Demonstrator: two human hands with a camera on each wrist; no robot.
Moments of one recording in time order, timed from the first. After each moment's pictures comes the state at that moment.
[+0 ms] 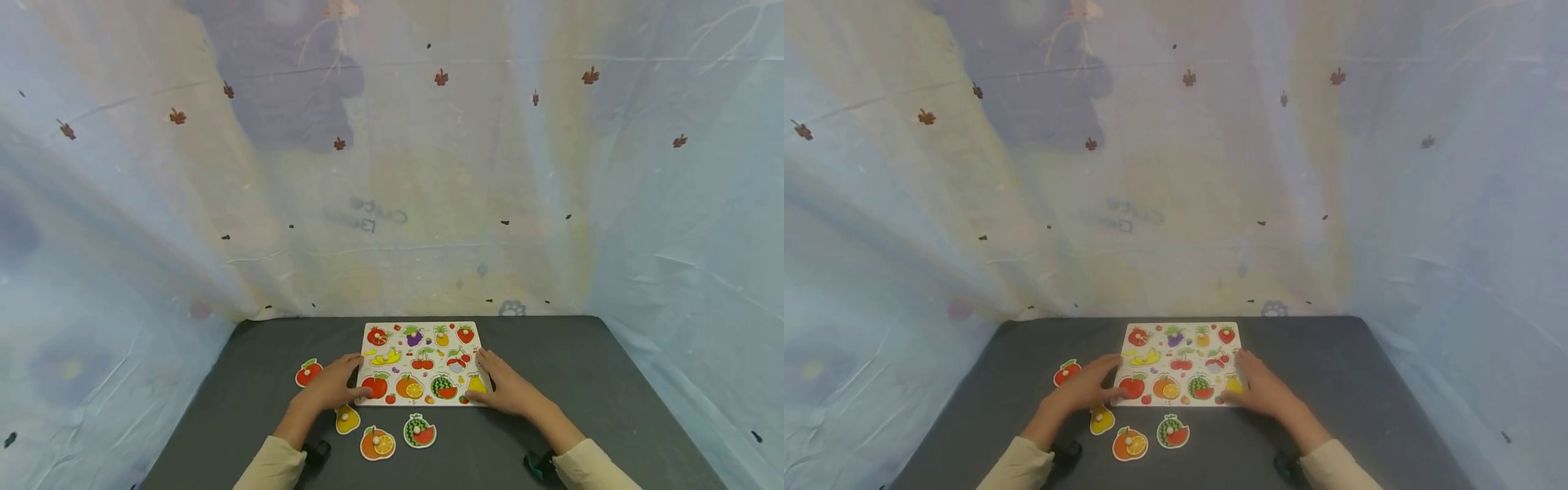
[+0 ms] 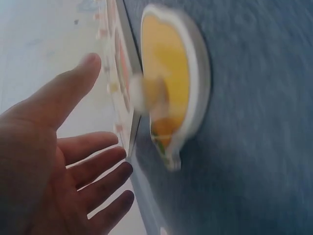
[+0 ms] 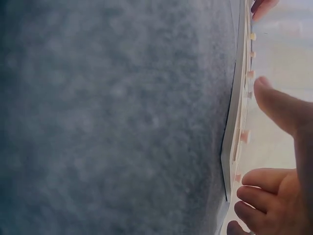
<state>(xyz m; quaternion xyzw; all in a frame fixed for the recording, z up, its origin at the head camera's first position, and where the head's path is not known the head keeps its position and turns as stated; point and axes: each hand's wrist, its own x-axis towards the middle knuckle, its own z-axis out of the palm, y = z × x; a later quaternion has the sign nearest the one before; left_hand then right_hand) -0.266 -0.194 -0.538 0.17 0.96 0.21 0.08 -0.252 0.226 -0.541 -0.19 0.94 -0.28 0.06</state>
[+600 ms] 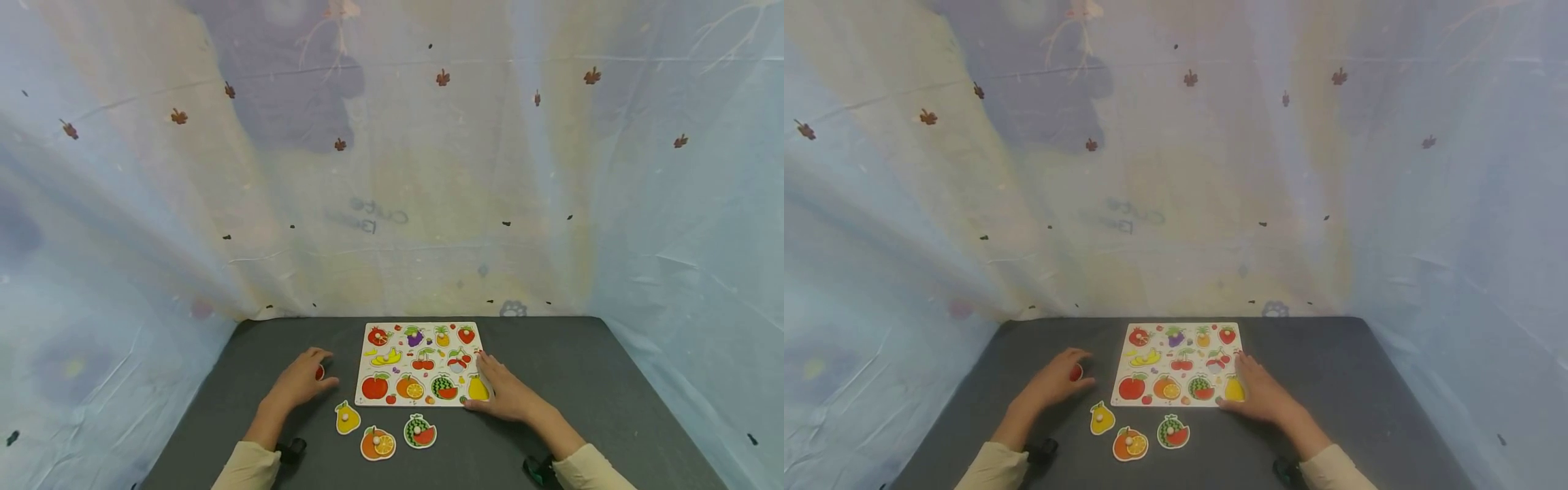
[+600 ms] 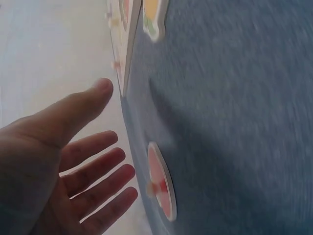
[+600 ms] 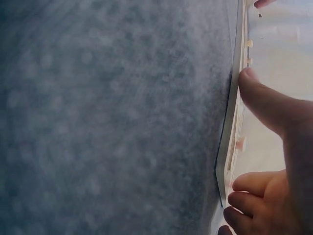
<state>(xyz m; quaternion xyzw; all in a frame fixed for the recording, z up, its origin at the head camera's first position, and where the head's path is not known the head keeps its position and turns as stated) -0.266 -0.252 -0.534 0.11 0.98 0.19 0.01 -0.247 0.226 -0.547 -0.19 0.94 -0.25 0.08</state>
